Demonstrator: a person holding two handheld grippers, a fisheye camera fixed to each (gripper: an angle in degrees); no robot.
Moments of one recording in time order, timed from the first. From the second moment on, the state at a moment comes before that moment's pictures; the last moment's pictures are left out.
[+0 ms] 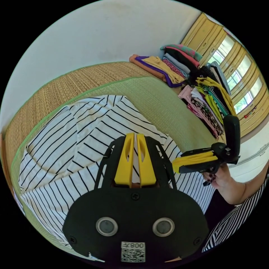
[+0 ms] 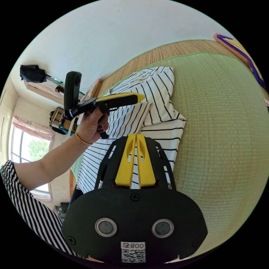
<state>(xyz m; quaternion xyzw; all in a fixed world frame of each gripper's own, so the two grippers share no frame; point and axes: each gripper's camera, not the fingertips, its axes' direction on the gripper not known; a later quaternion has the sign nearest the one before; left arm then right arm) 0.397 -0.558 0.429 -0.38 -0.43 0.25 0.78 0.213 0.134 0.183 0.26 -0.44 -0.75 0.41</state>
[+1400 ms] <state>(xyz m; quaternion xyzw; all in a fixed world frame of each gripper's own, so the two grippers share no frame) 0.310 -0.436 0.129 -0.17 -0.65 0.12 0.73 0.120 0.258 0.063 0.47 -0.28 -0.74 0.39</state>
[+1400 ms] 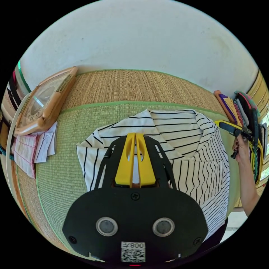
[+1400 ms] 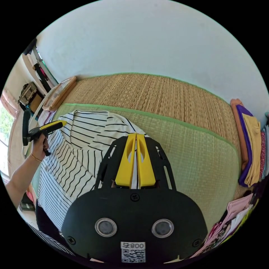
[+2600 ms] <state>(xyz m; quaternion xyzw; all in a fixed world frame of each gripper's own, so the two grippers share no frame) 0.404 0.113 -0.303 -0.10 -0.53 -0.15 0.83 0.375 0.010 0.382 0.30 -0.28 -0.70 0.59</state>
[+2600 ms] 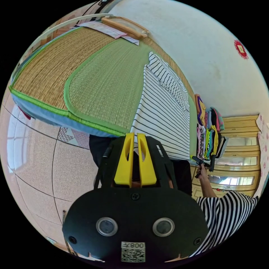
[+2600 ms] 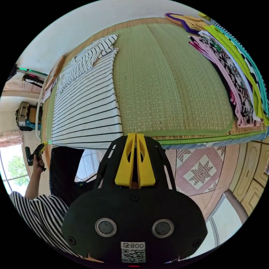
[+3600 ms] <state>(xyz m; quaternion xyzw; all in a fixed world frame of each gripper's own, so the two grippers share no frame) 0.344 0.282 -0.338 -0.15 -0.52 -0.18 0.82 0.345 -0.020 0.469 0.24 -0.31 -0.74 0.55</state>
